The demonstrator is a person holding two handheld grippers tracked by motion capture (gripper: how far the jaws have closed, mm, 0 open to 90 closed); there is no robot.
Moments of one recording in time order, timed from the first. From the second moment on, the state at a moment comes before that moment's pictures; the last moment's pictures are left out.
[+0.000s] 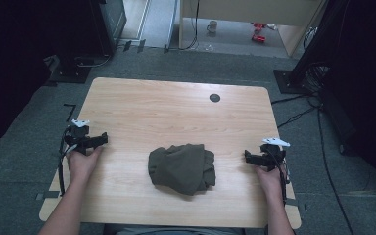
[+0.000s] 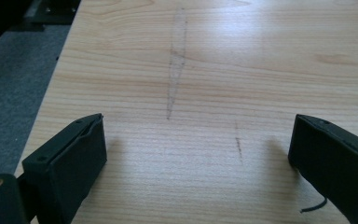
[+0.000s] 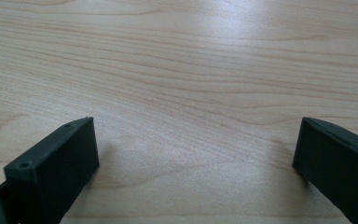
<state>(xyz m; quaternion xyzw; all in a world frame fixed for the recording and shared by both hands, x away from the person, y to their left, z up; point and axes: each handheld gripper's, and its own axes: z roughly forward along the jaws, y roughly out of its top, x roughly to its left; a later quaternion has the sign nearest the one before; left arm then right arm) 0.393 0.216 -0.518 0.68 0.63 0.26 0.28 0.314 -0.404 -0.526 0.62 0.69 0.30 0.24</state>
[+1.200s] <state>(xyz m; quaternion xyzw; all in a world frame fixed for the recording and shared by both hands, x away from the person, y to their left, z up) 0.364 0.174 -0.482 0.75 0.50 0.18 0.41 0.287 -0.360 -0.494 0.53 0.73 0.39 0.19</state>
